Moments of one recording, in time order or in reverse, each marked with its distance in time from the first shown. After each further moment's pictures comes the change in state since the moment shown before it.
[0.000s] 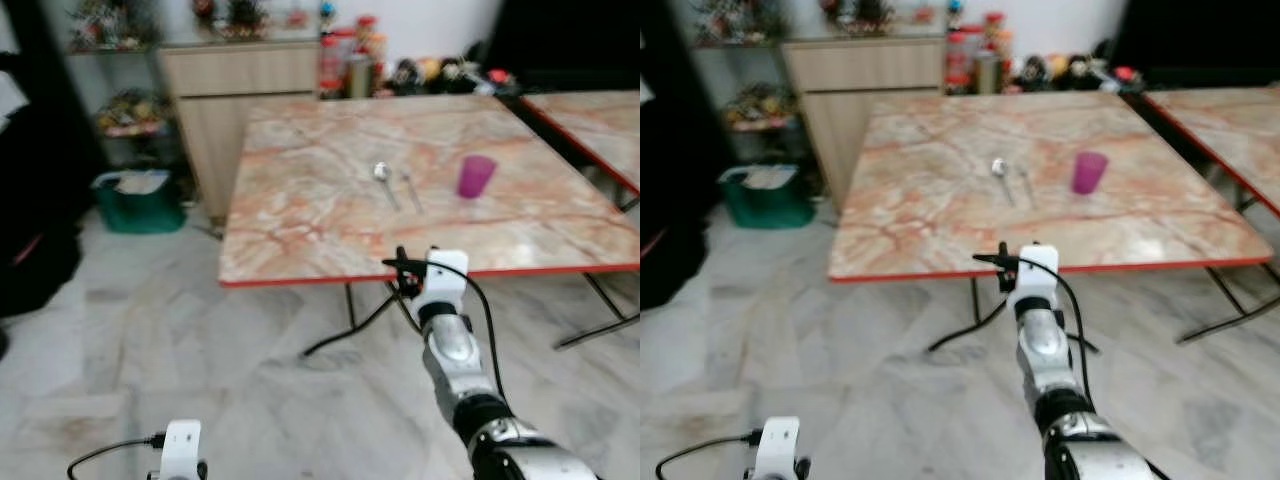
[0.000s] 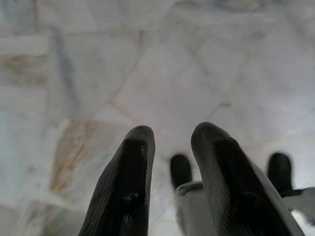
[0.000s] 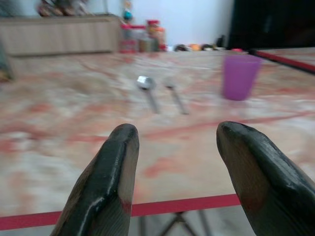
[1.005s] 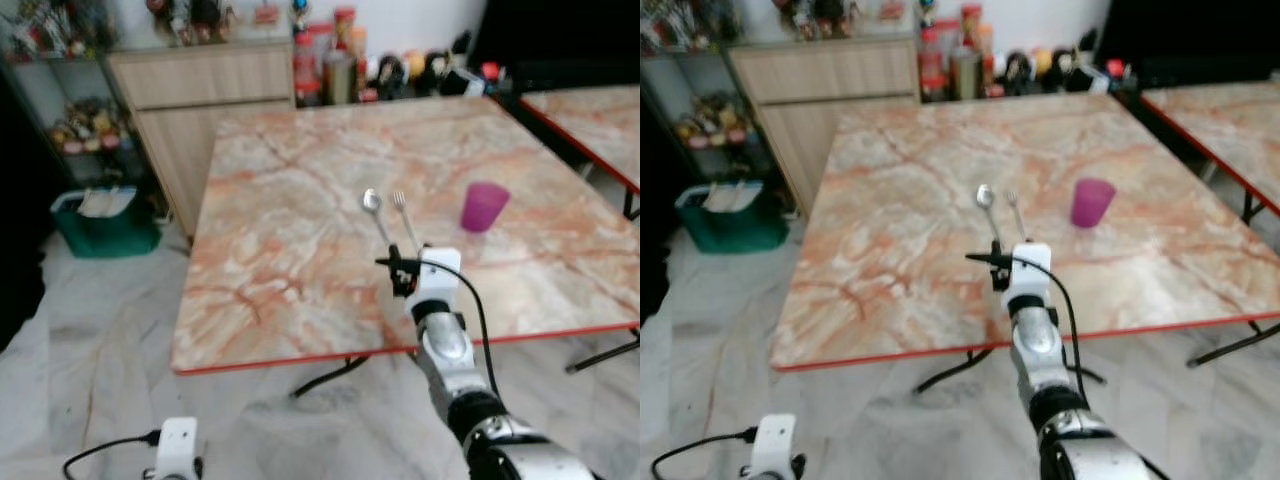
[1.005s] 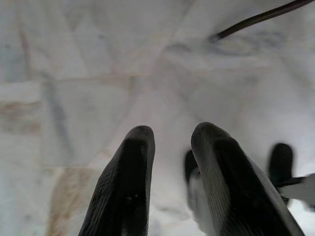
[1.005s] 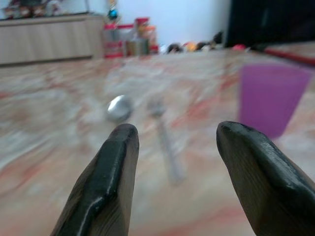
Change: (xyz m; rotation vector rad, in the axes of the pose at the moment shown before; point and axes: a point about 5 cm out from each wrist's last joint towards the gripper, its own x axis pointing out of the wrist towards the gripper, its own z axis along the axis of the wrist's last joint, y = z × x) left arm -0.002 -0.002 -0.007 0.001 0.019 -0.005; right arm 0.000 0.006 -0.001 0.024 0.004 0.010
